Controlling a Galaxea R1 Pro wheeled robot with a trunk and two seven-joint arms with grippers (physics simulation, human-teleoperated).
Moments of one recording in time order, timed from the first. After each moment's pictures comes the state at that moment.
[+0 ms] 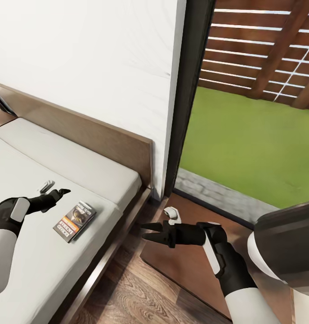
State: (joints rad) left arm -1.01 0.36 0.43 -0.55 0.38 0.70 -0.22; right arm -0.56 0.10 0.07 -1.19 -0.17 0.72 1.48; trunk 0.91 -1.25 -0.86
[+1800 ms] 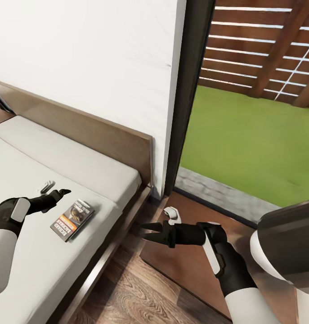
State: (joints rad) left arm -1.01 0.36 0.43 -0.54 0.38 0.70 -0.22; right arm -0.56 0.10 0.07 -1.19 -0.17 0.72 1.48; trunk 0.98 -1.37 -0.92
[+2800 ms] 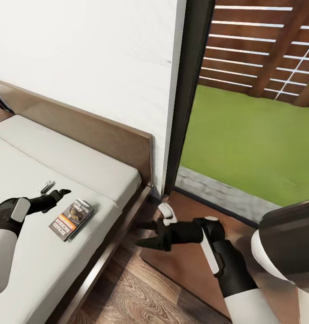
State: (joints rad) left arm -1.01 0.36 0.43 -0.54 0.38 0.70 -0.22; right arm -0.56 0.10 0.15 -1.33 -0.15 0.72 1.47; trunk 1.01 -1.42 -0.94
